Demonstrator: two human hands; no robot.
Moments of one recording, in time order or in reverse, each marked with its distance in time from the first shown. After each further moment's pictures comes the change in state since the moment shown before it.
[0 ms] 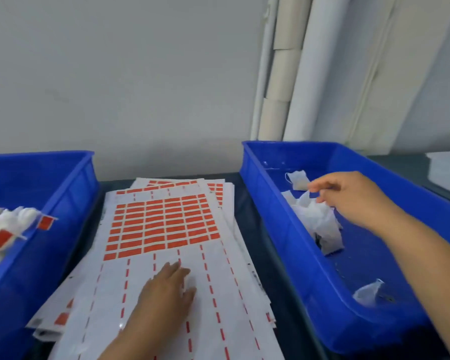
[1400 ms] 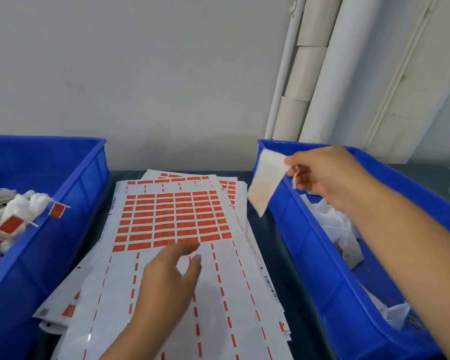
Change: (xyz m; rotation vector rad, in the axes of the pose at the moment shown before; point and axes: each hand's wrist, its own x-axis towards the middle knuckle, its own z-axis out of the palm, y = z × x) left_hand 0.002 0.004 -0.019 -0.507 0.381 0.021; right_hand 0.034 -0.080 0.040 0.559 -0.056 0.166
